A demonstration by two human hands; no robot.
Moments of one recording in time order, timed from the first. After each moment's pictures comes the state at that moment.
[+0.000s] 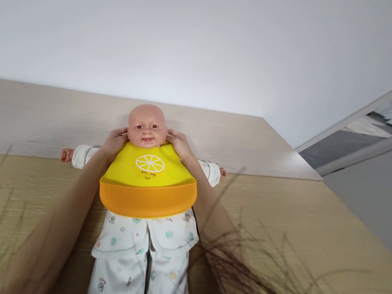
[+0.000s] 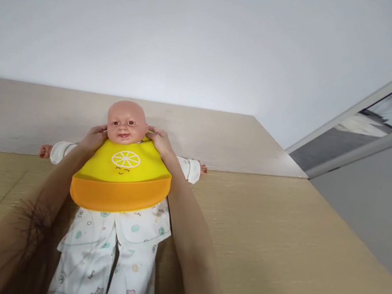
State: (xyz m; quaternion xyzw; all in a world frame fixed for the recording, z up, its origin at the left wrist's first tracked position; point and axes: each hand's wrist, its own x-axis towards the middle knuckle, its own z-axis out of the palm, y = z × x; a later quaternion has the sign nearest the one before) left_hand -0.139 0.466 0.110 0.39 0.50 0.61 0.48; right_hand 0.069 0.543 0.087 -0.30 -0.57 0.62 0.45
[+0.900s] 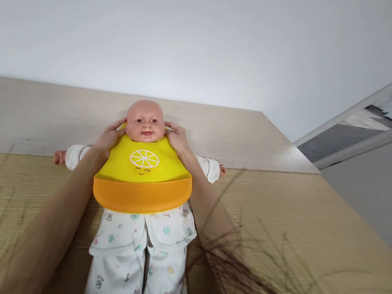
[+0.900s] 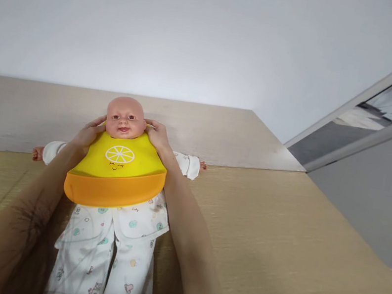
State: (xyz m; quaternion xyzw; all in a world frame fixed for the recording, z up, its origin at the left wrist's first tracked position) left_hand -0.141 0.462 0.120 0.32 0.50 0.62 0.51; right_hand 0.063 0.533 0.105 -0.39 -0.56 0.55 0.48
